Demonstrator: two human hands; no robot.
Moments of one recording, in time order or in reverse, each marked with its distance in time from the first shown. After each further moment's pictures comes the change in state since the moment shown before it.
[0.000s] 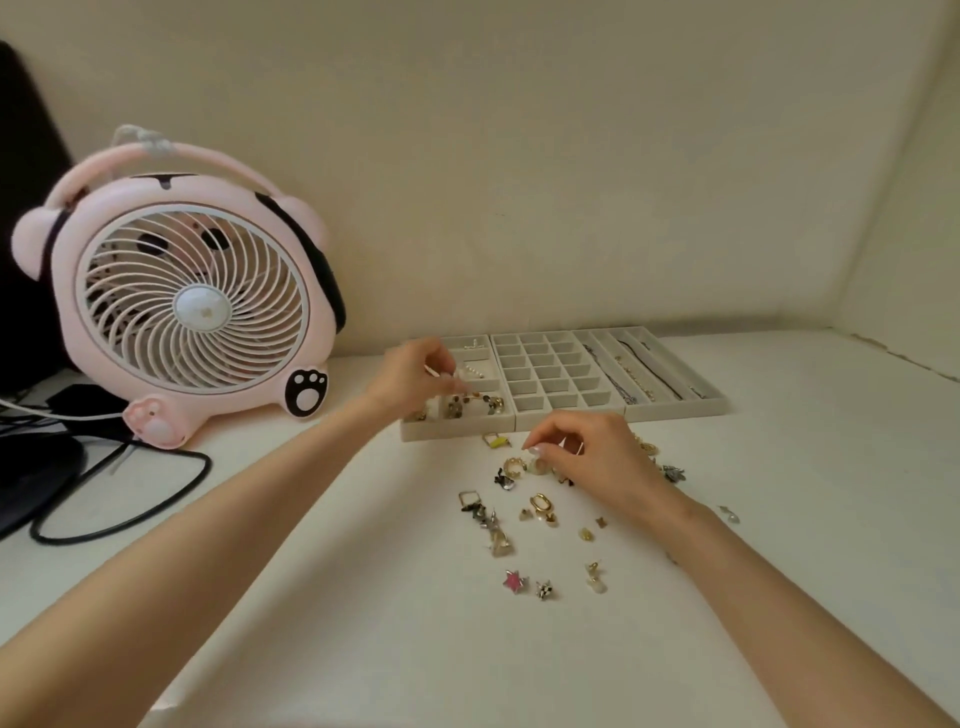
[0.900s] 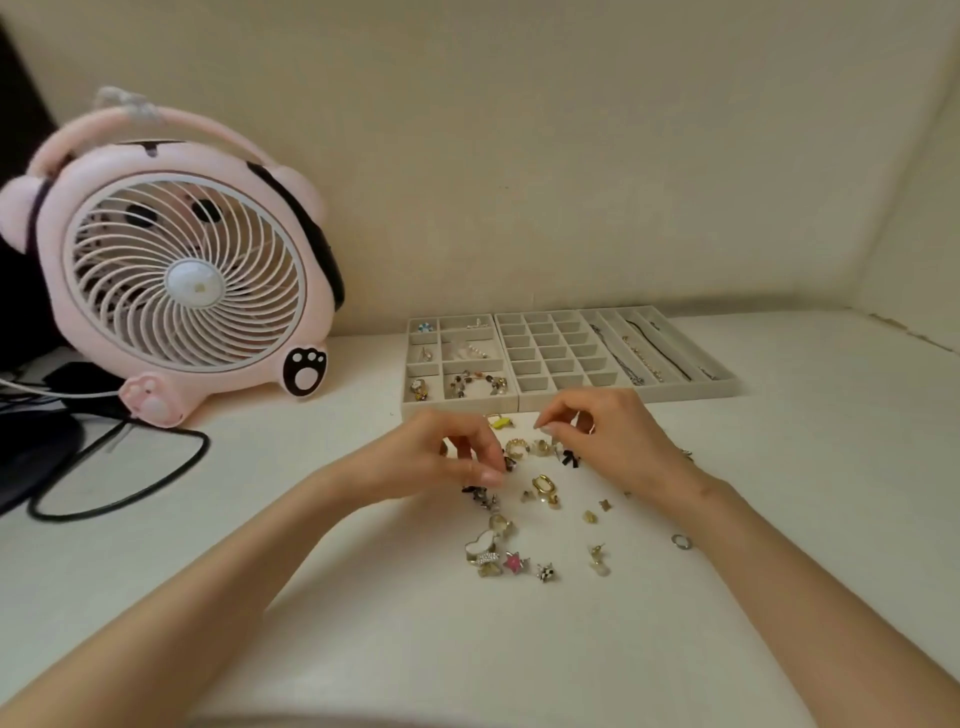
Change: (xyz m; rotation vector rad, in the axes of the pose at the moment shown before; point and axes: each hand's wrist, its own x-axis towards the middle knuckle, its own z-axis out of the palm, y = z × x) left_hand -0.094 0.022 0.007 -0.213 -0.469 0.153; right_hand 0.000 0.003 -0.006 -0.154 -0.009 -0.025
